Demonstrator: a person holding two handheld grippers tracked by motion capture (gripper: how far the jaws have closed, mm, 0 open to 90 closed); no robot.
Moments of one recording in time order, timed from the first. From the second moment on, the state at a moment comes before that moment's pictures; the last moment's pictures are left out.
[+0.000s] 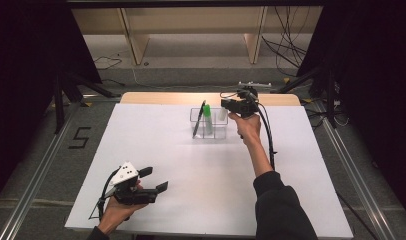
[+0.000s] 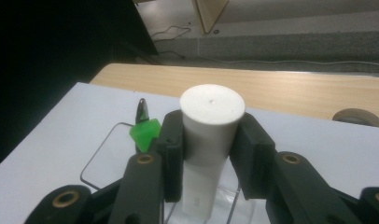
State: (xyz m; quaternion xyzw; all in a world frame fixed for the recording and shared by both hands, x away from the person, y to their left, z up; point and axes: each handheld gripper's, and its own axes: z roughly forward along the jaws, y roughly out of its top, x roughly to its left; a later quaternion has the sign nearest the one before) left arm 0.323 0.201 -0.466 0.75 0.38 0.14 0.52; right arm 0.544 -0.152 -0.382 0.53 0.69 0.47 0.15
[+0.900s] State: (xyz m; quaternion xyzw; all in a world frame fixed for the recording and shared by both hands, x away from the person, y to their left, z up) left arm 0.323 0.200 -0.467 0.75 0.38 0.14 0.52; right arm 0.548 -0.141 -0.396 0.52 0.73 0.43 0.14
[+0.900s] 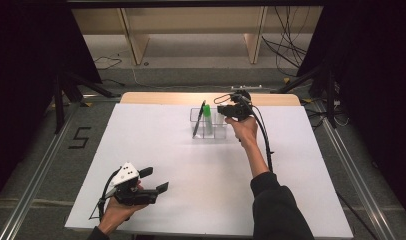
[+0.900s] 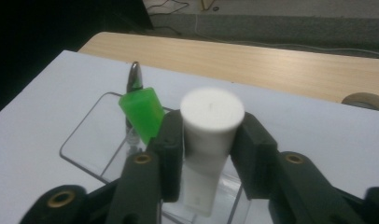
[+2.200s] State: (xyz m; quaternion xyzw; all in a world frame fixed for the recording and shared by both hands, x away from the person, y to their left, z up) left arm 0.324 0.202 -0.466 0.75 0.38 0.13 0.52; right arm 0.463 -0.173 -0.377 0.44 0.75 0.48 0.12
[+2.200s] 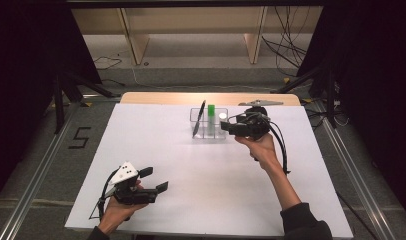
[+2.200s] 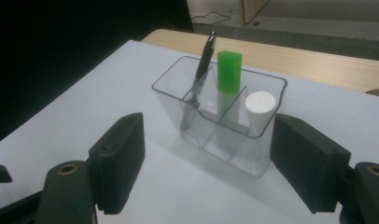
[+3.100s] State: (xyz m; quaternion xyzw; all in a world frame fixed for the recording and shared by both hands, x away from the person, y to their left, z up) left arm 0.323 0.204 -0.466 0.75 0.39 0.13 0.53; right arm 0.394 -0.195 -0.409 0.42 0.74 0.52 0.11
